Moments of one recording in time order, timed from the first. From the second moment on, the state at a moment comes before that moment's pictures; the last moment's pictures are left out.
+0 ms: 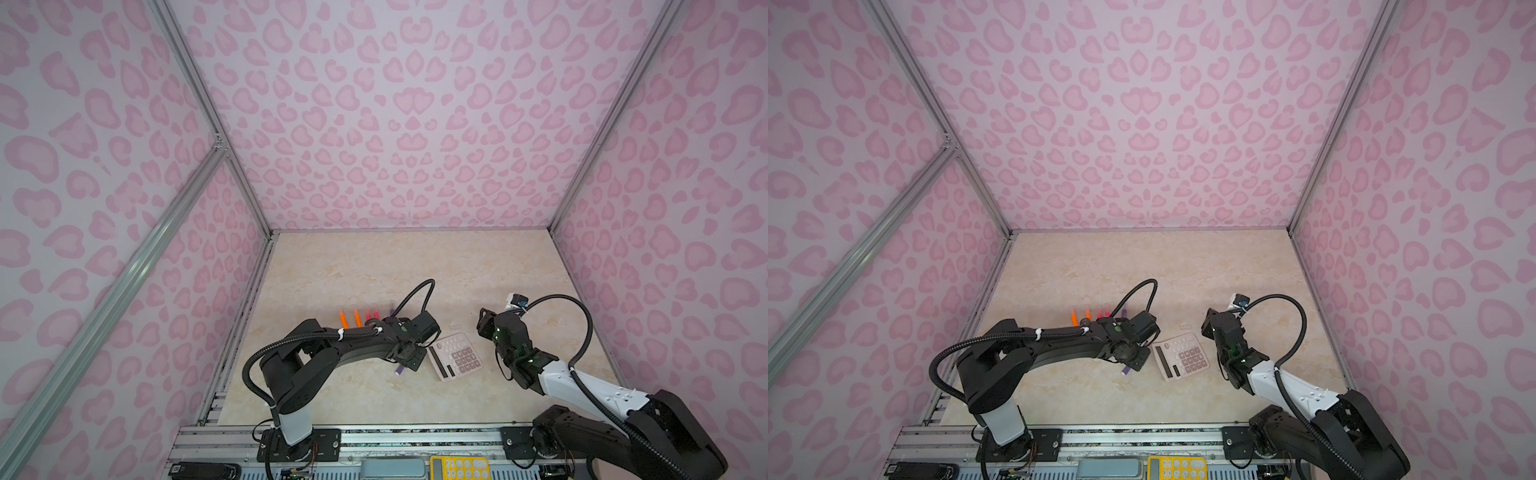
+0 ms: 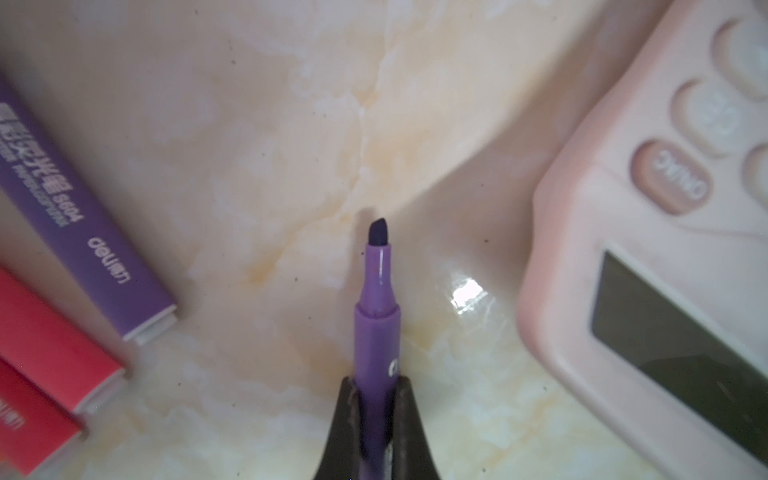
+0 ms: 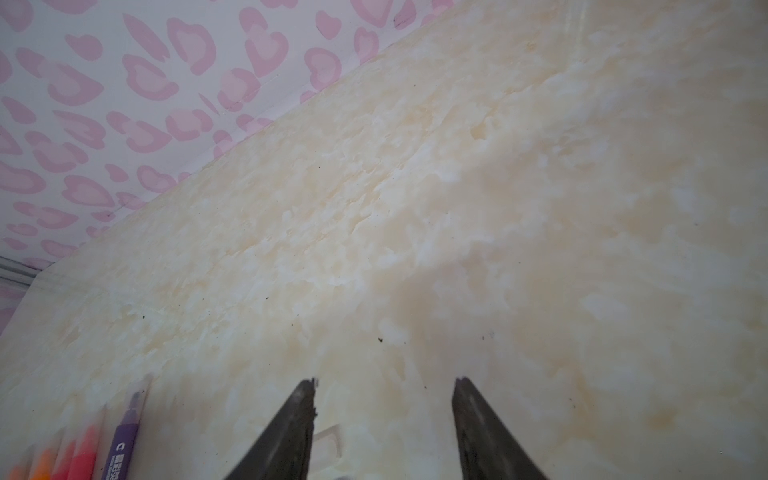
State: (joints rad) left arm -0.97 1.79 1.06 -0.59 -0.11 -0.37; right arm 0.50 1.12 0.33 0.25 0.42 0.74
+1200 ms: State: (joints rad) left arm -0.75 1.30 0.71 0.07 -0.17 -0.32; right arm 0.66 1.27 0.63 0.51 0.03 0.85
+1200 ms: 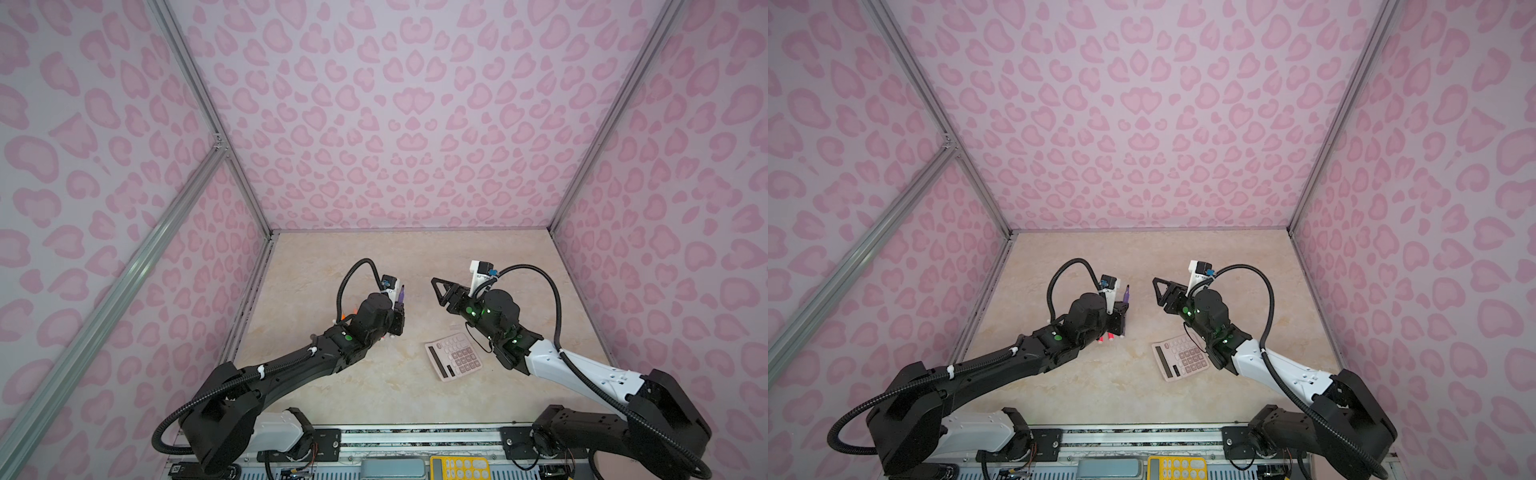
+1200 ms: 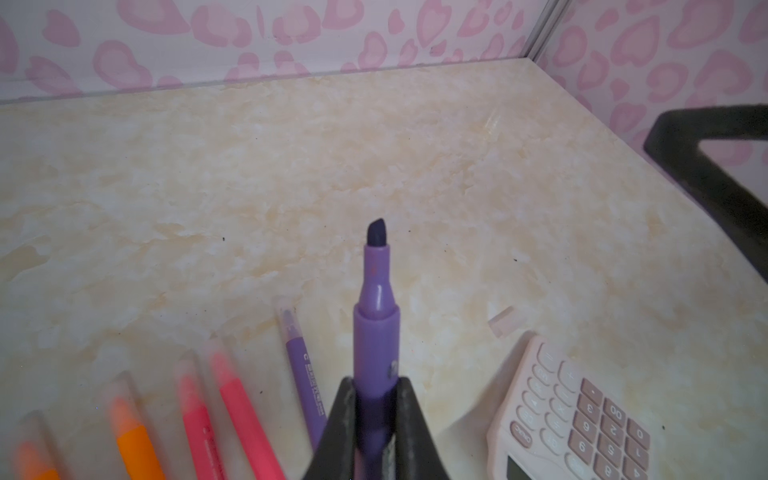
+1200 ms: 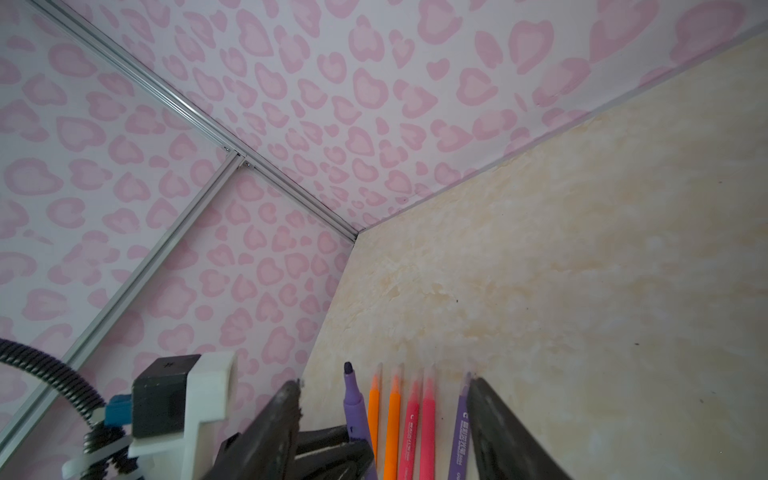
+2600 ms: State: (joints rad) left arm -0.73 1.22 0.70 0.11 0.07 -0.33; right arm 0.78 1.55 0.80 0.59 -0.09 0.85
